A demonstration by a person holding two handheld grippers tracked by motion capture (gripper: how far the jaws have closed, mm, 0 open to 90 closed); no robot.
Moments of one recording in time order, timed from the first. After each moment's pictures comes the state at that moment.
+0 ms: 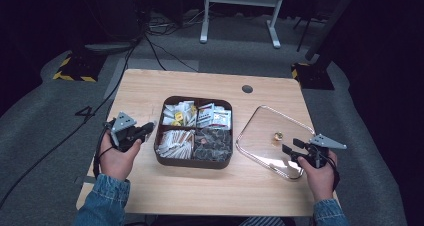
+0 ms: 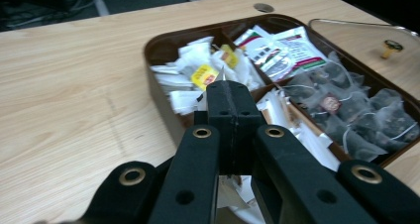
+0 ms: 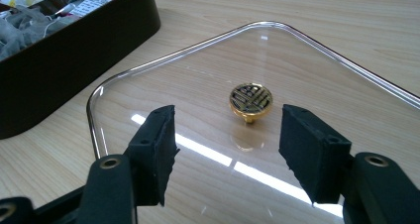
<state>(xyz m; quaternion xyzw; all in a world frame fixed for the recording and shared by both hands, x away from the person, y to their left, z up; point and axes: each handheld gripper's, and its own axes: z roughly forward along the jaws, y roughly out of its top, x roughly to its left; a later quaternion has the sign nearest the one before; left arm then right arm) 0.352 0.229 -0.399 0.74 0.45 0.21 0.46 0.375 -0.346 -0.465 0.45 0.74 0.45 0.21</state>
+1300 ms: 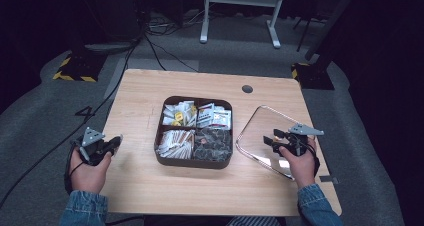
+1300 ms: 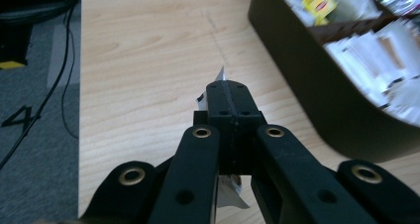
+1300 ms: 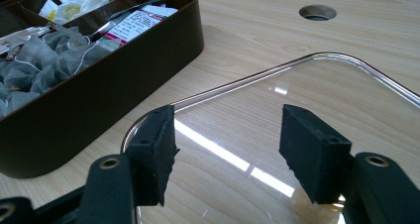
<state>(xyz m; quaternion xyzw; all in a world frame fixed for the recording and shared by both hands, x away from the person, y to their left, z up) 0.327 0.301 -0.443 0.71 0.55 0.24 0.37 0.411 -0.295 -0.462 0.41 0.76 0.47 0.18</state>
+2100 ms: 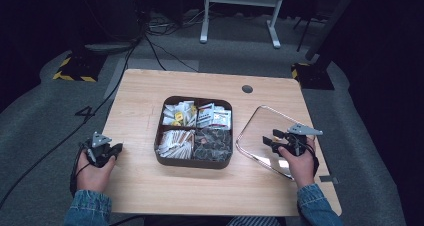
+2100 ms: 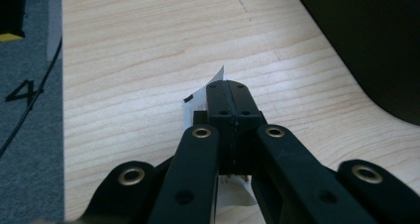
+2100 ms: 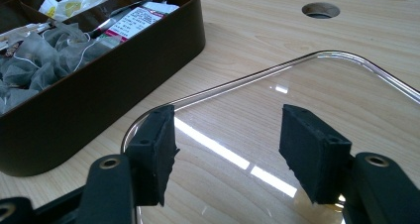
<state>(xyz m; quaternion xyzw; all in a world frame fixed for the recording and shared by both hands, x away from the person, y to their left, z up) 0.338 0.303 -0.477 0.74 0.55 0.21 0.33 0.412 -0.294 -0.464 0.40 0.77 0.46 0.18</state>
